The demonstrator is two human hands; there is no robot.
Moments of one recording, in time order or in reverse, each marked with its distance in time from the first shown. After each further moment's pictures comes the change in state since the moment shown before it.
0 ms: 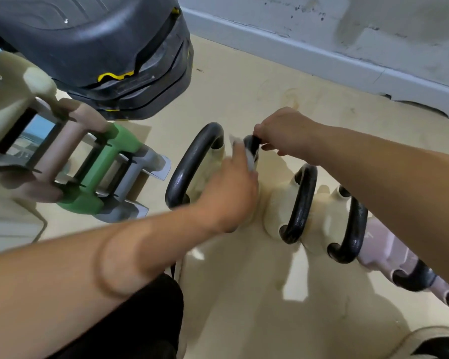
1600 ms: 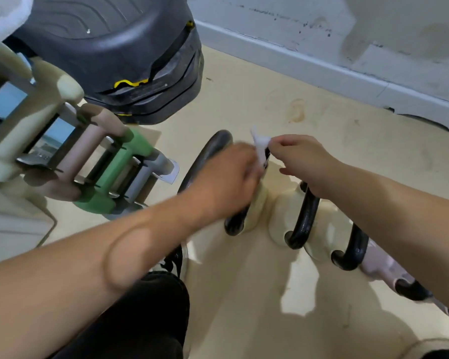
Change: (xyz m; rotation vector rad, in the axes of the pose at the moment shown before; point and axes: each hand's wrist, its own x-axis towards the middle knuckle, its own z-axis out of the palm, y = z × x) left_hand 0.002 -0.014 -0.053 -0.029 0.111 0.335; right_hand -0.029 0.021 0.018 0.343 0.136 0.049
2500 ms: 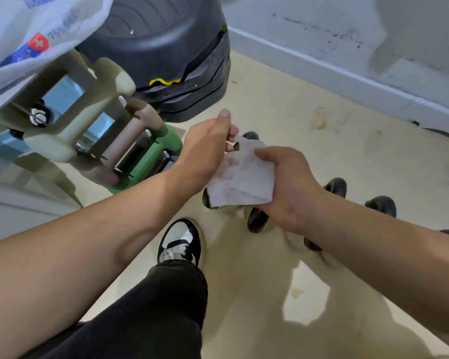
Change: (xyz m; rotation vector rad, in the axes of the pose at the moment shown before) left_hand 0.002 -0.034 -0.056 -0.661 0.332 -0.650; right_hand -0.066 -0.041 0.075 1.073 -0.366 0.372
